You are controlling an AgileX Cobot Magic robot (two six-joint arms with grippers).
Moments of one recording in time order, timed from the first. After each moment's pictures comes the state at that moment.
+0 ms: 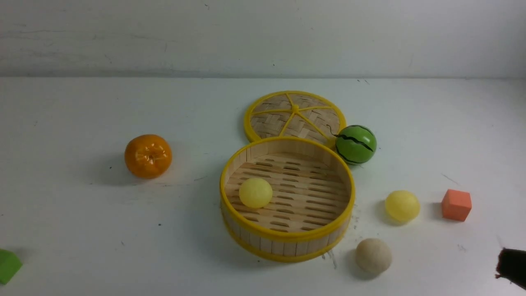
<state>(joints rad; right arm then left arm) 0.09 0.62 -0.59 0.63 0.82 -0.10 -0.90 0.37 -0.29 -0.06 0.22 -0.31</state>
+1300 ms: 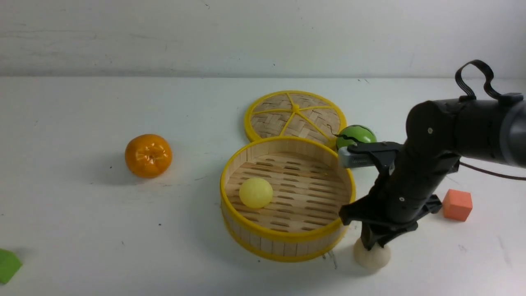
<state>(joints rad) 0.37 1.85 -1.24 0.19 0.87 0.04 -0.90 0.38 -0.29 0.04 0.24 -0.31</state>
